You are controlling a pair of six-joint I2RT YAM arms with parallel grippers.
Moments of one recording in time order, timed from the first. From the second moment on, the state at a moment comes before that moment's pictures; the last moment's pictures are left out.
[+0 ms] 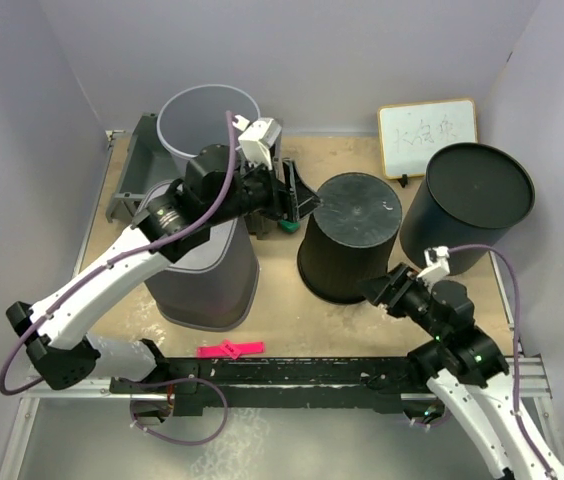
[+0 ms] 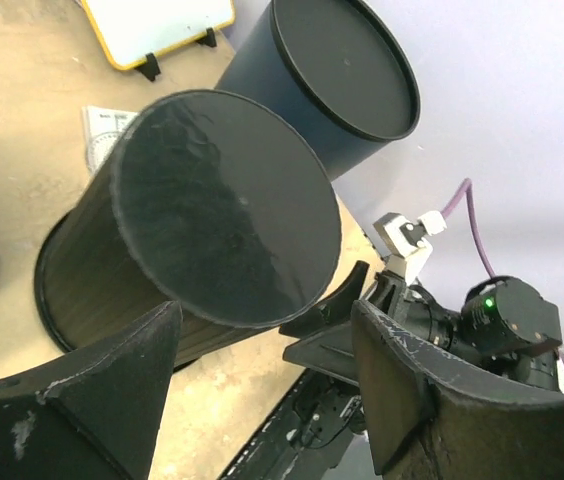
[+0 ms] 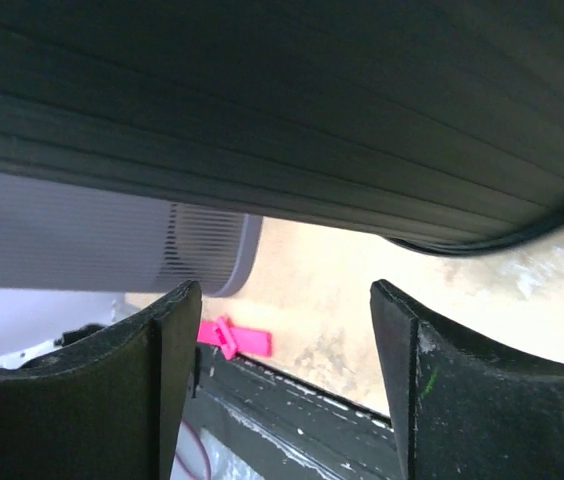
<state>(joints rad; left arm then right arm) -0.85 1.35 1.55 -0.45 0.13 -0.60 0.46 0.16 0.46 -0.70 -0.04 0.93</state>
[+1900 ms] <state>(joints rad) -0.85 1.25 1.39 -0.51 -0.03 -0.58 0.46 1.04 0.45 0.28 0.18 0.70</state>
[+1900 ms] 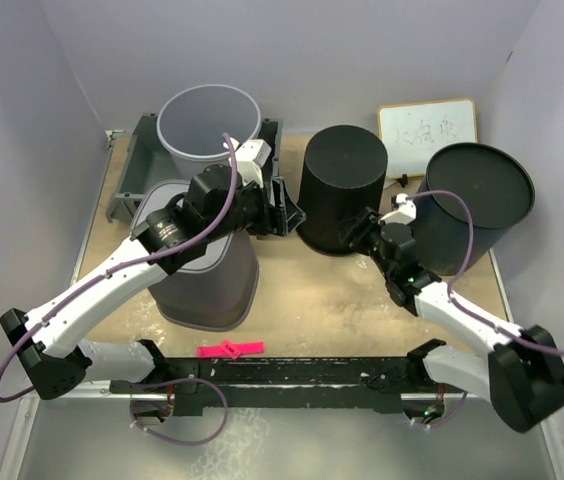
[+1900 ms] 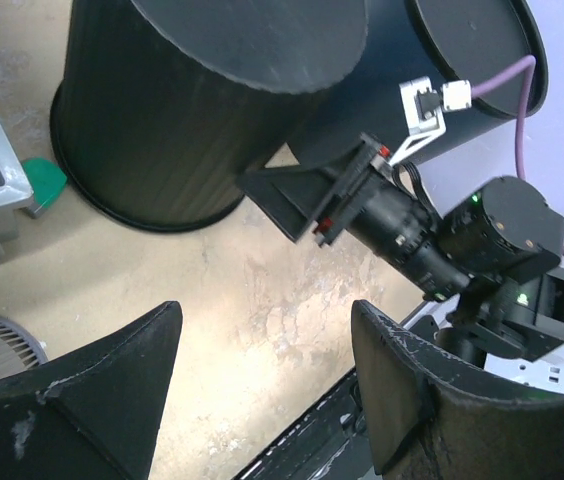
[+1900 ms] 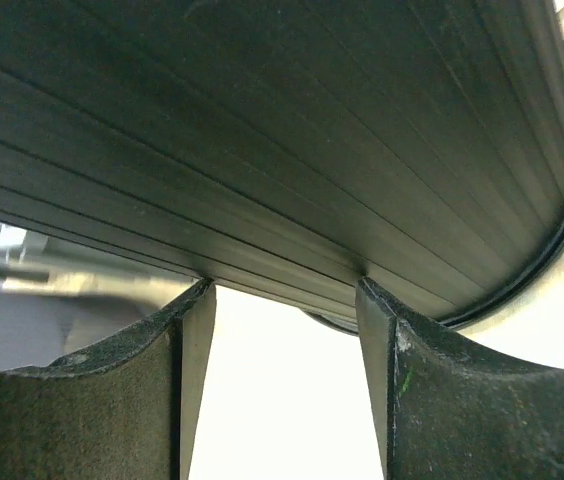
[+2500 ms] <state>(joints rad) -0.85 1.21 1.39 -0.51 -0.06 -0.60 0.46 1.31 0.67 0.46 0.31 0.70</state>
